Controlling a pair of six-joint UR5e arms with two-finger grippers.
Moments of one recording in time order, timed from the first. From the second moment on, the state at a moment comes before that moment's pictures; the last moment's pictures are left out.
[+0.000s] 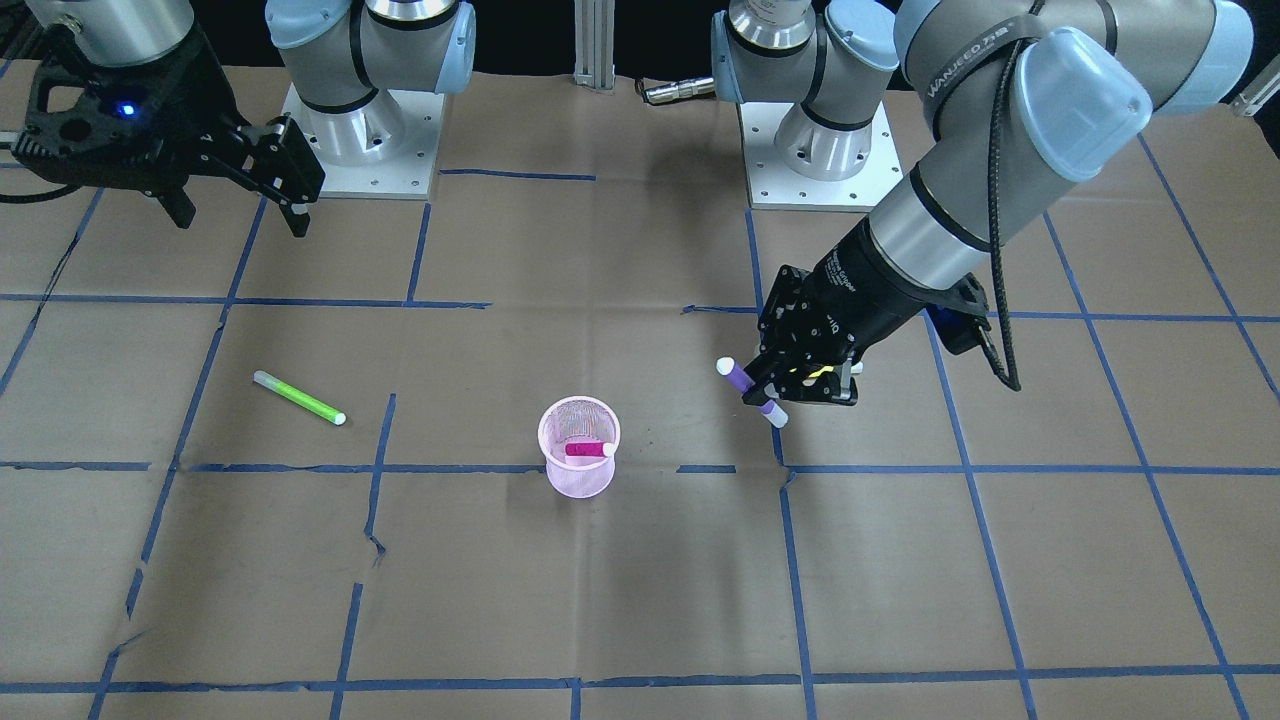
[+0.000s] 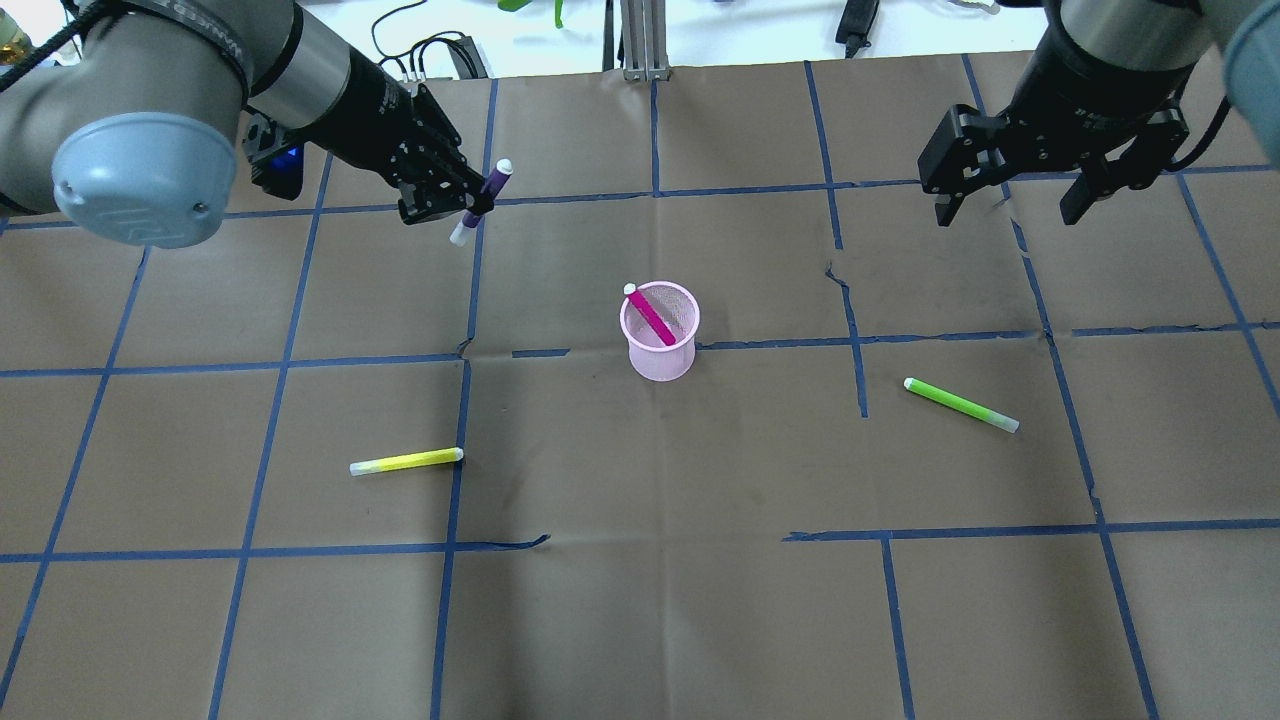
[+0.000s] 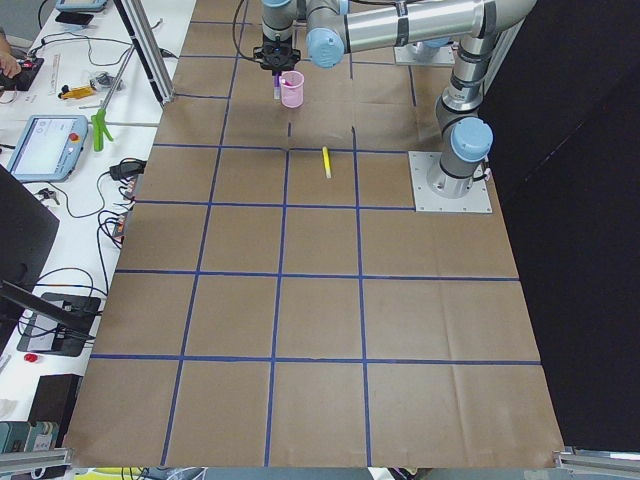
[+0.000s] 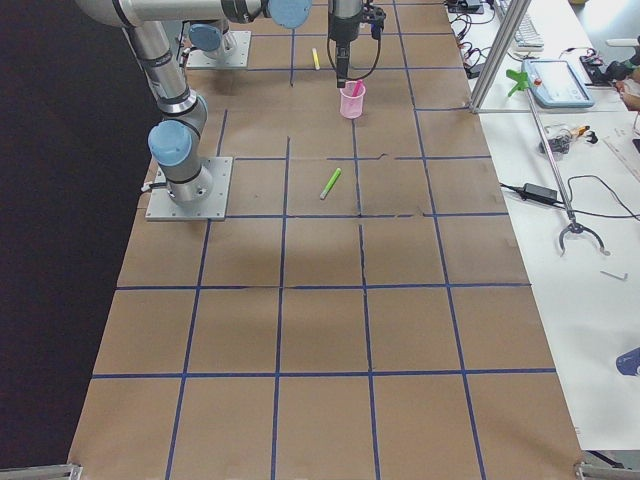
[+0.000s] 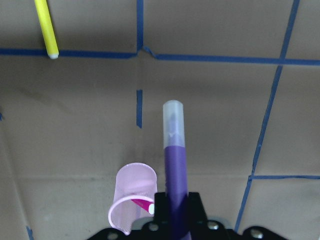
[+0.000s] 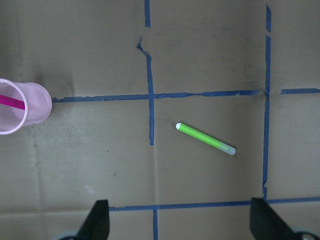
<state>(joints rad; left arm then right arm) -1.54 -1.73 -1.63 -1.21 1.10 -1.70 1.52 -1.62 1.52 -1.50 -1.57 0.03</state>
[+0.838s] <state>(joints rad) -1.71 -1.86 -1.64 -0.92 0.99 -2.03 1.53 -1.60 1.53 -1.46 -1.48 0.02</state>
